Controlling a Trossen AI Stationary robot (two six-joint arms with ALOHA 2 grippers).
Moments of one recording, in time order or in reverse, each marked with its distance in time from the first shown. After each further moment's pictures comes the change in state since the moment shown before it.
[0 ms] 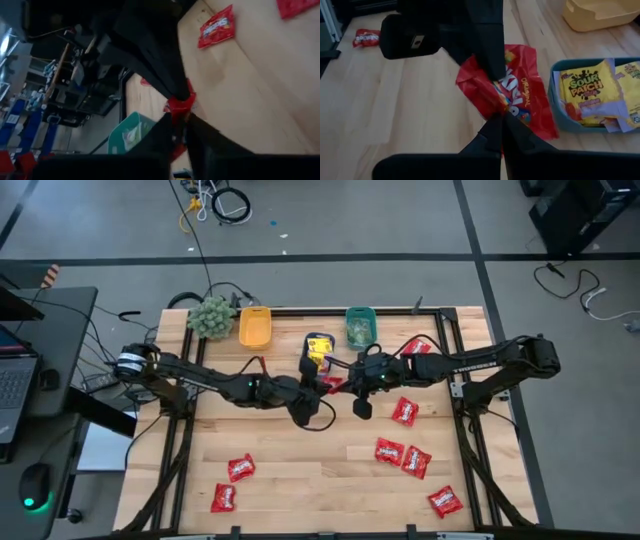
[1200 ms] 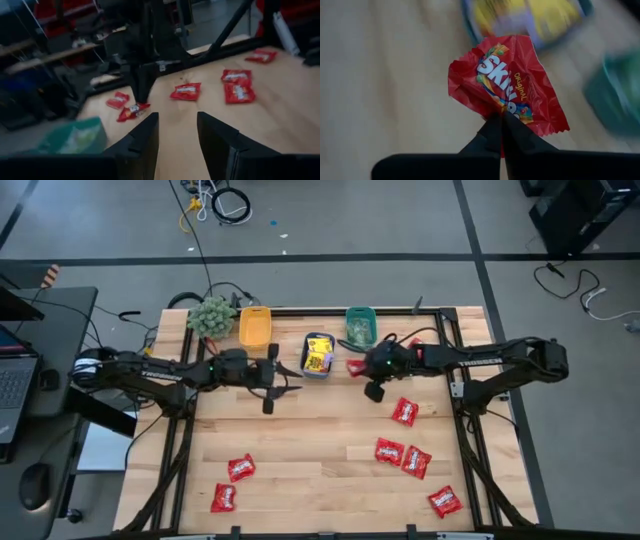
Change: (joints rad) left arm 0.220 -0.393 -0.433 0.305 0.542 -0.479; right arm -0.177 -0.086 -0.148 -0.131 0.057 0.014
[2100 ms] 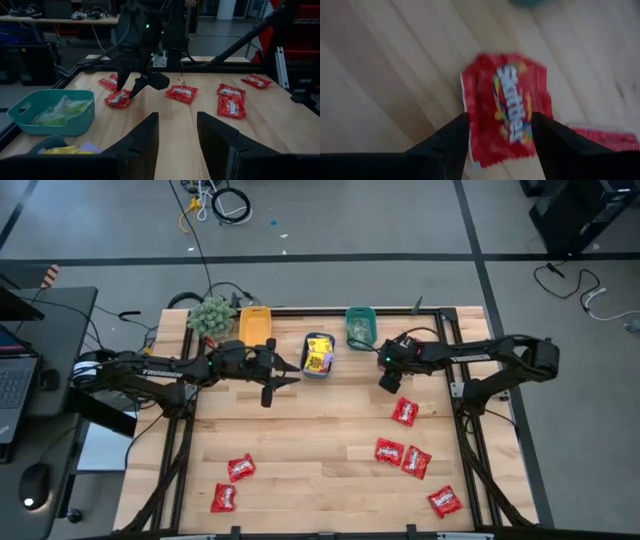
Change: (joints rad) left arm 0.119 -0.002 -0.034 0.032 0.116 -0.292; right arm -0.178 0.084 -0.124 -0.194 0.235 -0.057
